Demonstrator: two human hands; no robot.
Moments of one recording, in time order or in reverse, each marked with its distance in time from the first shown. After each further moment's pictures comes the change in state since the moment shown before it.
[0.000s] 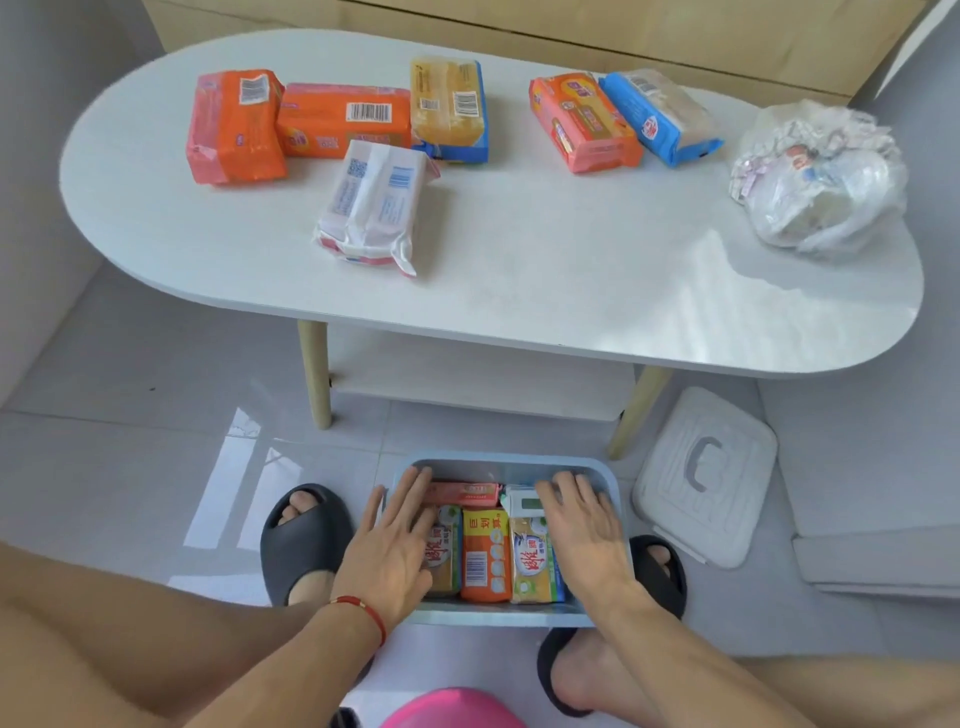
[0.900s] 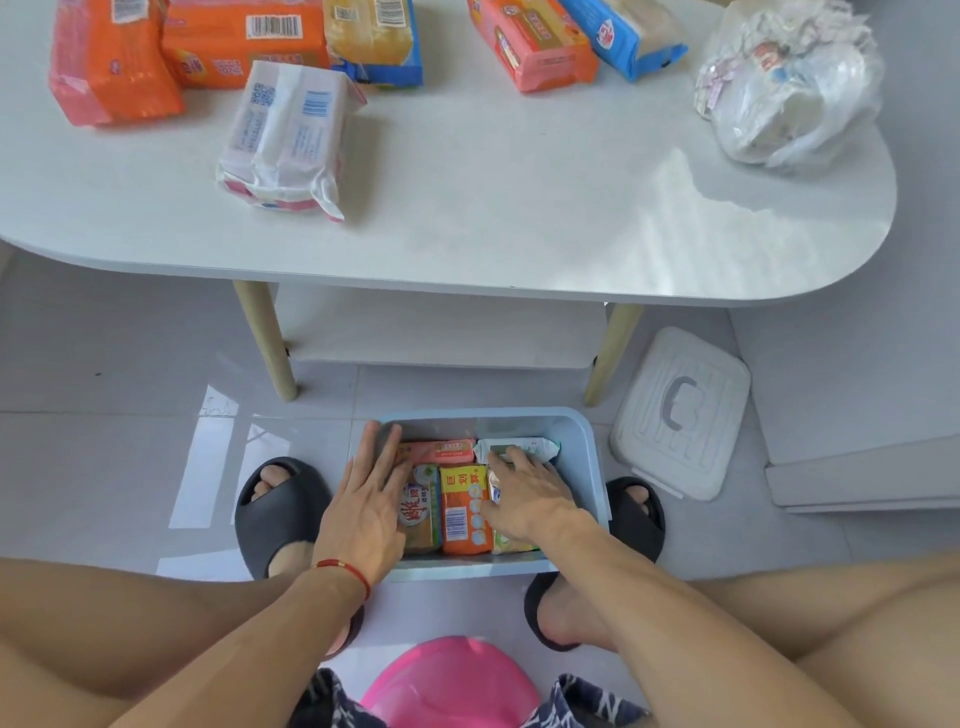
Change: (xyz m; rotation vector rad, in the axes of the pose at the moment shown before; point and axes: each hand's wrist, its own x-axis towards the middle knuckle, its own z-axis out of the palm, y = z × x) left_hand 0.017 -0.003 0.025 0.019 0.057 -0.051; right_hand 0.019 -0.019 0.026 0.296 -0.391 0.037
